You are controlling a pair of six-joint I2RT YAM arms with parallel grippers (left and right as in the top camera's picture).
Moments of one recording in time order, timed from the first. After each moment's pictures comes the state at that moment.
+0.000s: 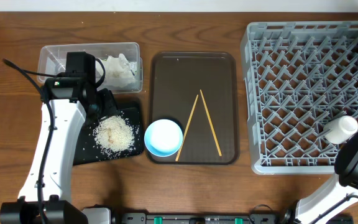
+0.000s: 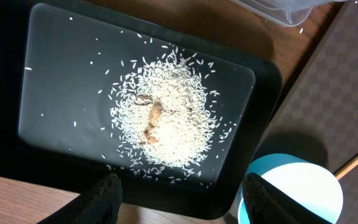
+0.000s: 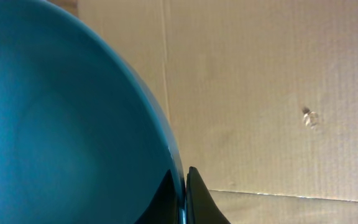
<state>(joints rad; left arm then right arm) 0.03 1.47 1.26 -1.15 -0.01 -0.44 -0.39 1.95 1.60 -0.04 0.73 -1.04</state>
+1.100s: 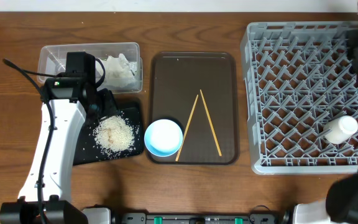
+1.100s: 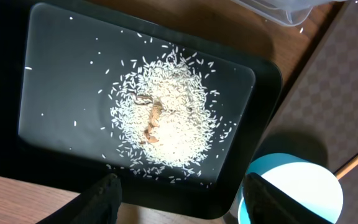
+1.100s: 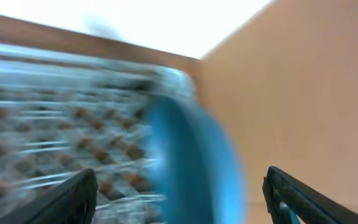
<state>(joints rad) 0.03 1.47 1.26 -1.15 -0.01 -0.44 -0.25 1.65 1.58 -0.53 0.29 -0.46</state>
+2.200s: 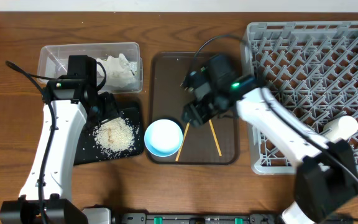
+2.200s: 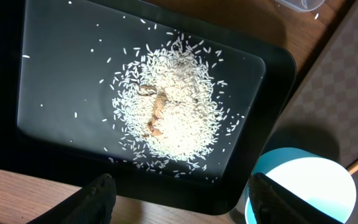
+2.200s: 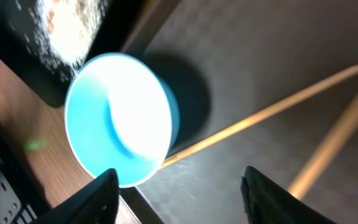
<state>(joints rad) 0.03 1.47 1.23 -1.16 -0.01 -0.44 0.58 1.79 1.35 -0.77 -0.42 0.00</state>
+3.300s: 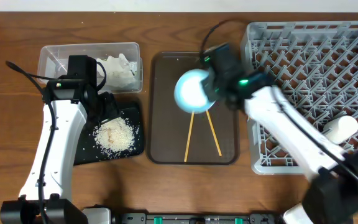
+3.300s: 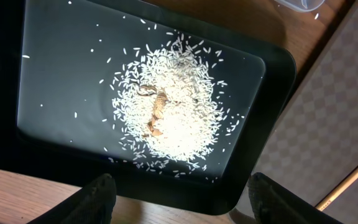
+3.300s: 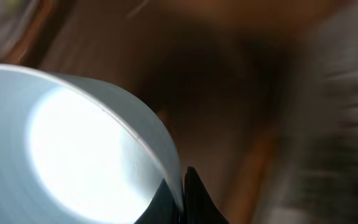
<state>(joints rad) 0.03 1.47 1.23 -1.16 -0.01 -0.44 0.51 1.69 1.41 -0.68 0.15 0.09</state>
